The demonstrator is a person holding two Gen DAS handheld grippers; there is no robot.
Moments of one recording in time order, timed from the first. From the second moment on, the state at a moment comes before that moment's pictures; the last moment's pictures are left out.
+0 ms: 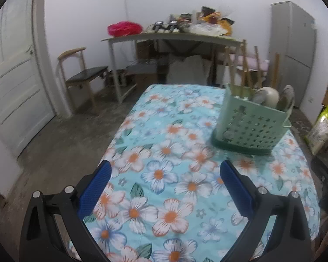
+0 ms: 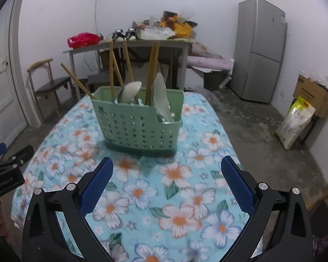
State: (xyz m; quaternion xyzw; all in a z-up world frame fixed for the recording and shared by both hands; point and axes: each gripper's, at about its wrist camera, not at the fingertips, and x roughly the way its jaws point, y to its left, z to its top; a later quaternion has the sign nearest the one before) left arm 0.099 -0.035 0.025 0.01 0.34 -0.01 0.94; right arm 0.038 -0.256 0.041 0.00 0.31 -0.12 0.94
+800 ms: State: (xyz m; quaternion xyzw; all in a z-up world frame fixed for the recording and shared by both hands) left arm 0.095 -0.036 0.039 0.04 0.32 0.05 0.95; right arm 0.027 -0.259 0.034 0.03 0.34 -0.13 0.93
